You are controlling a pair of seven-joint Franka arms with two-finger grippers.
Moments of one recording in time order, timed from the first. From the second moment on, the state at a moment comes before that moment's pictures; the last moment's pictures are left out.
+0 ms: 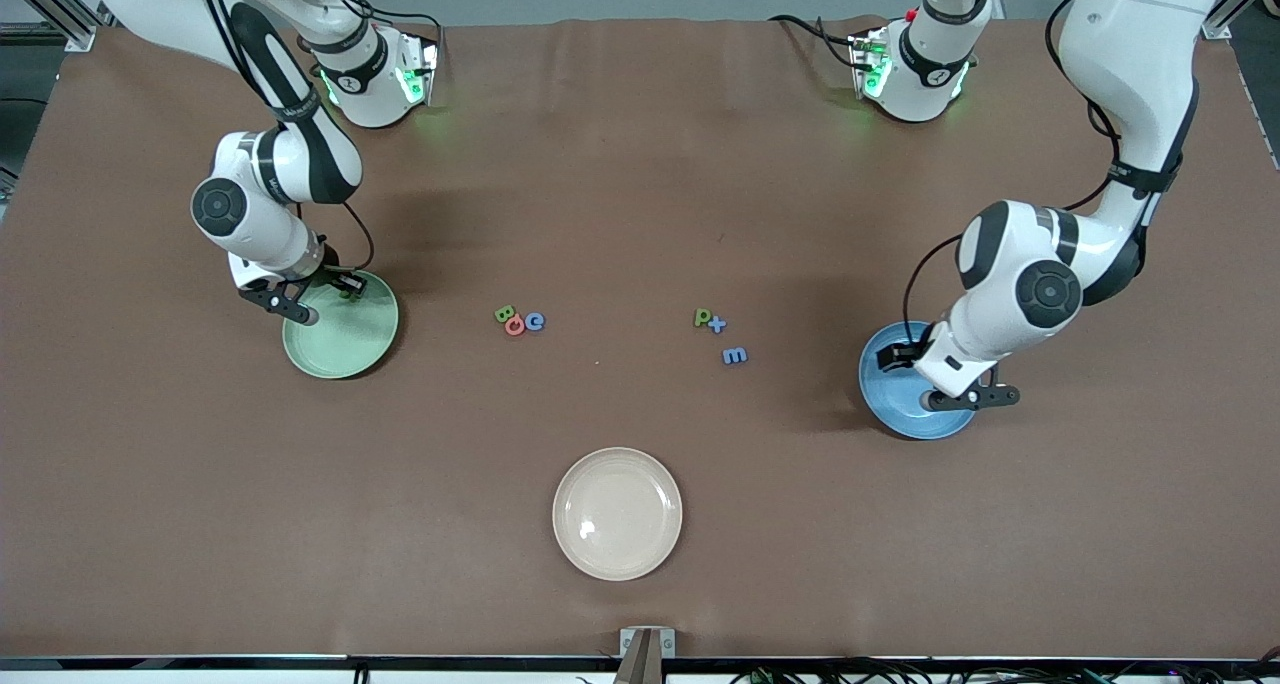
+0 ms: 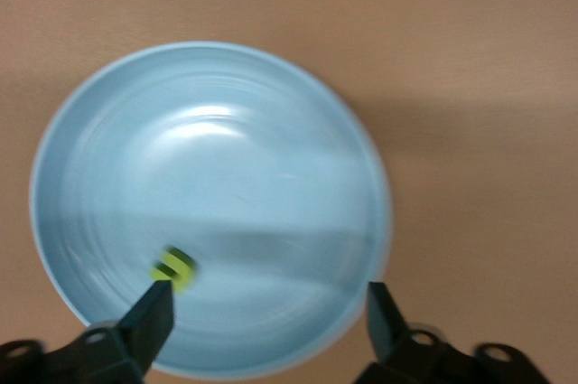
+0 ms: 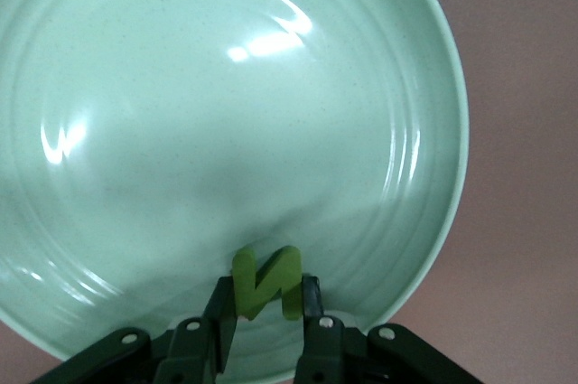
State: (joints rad) left arm 0.09 0.42 -0.33 -1.98 0.11 2.32 -0.39; right arm 0.09 0.21 -0.06 -2.57 0.02 2.66 0.42
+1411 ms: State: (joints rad) left arm -0.34 0.74 -0.30 -1.69 0.11 2.32 -0.94; right arm 0.38 0.22 -0.03 -2.29 0.12 2.44 0.86
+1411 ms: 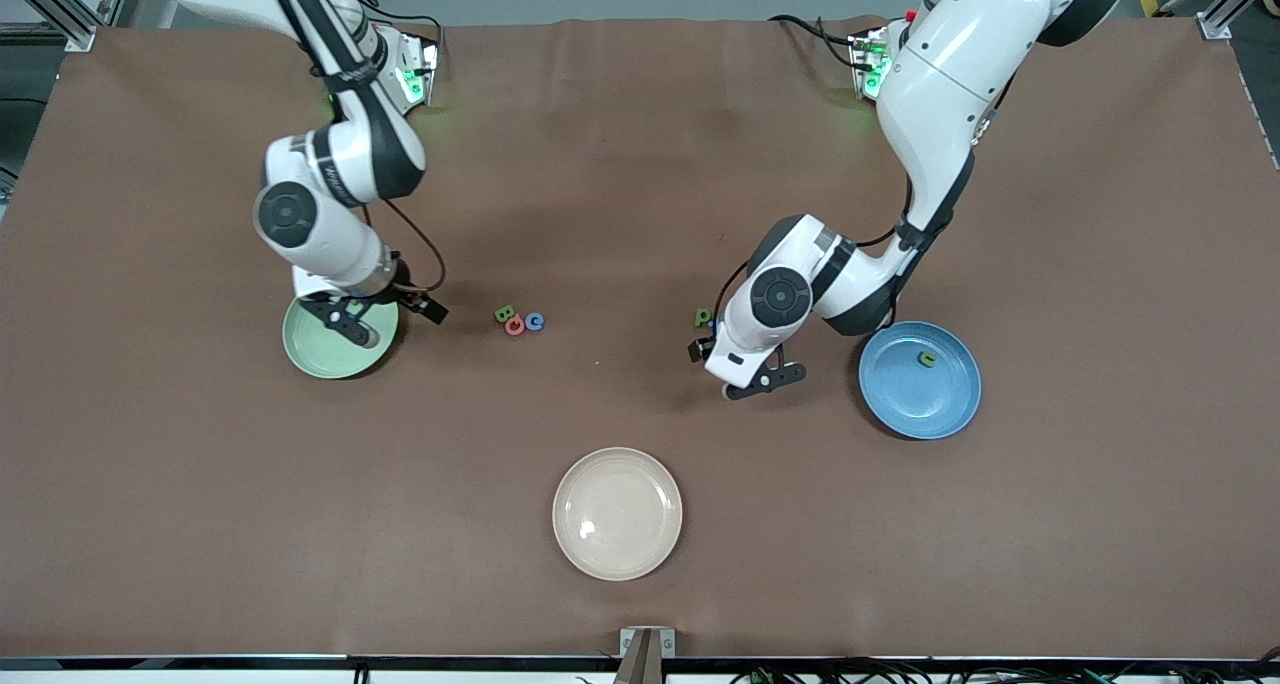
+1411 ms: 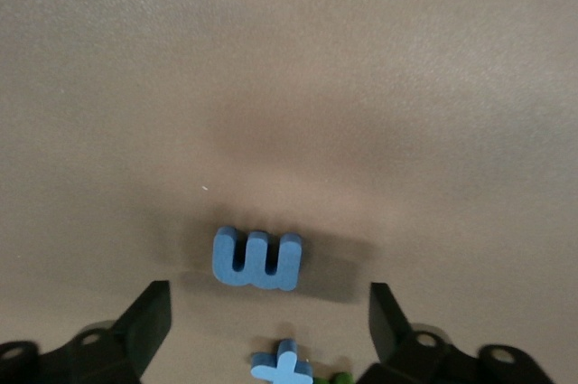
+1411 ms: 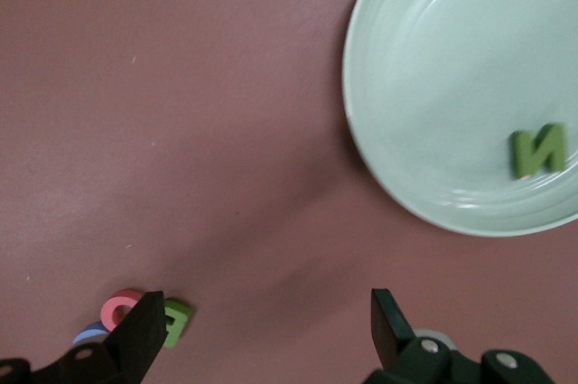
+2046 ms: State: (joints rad) left arm -0.34 0.75 -0.29 -1.68 0.18 2.33 -0.94; right arm 0.47 0.31 -0.03 -2.30 0.12 2.60 1.08
